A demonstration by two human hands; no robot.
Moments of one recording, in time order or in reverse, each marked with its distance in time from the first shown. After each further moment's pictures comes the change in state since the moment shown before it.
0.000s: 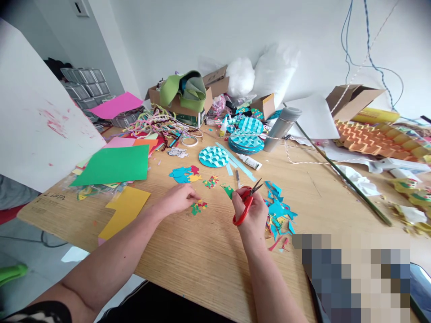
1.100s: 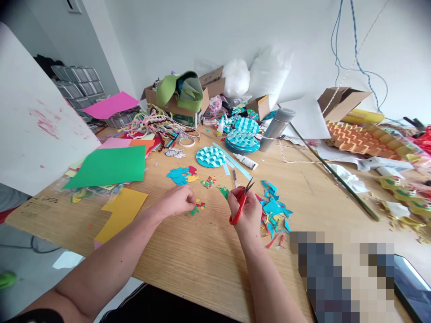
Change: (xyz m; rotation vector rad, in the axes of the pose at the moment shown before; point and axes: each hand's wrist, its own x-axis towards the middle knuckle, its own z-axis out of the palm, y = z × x) left_hand -0.004 0.004 0.000 -0.055 0.024 -0.023; right_hand -0.001 0.001 0.001 -0.052 -0.043 0.017
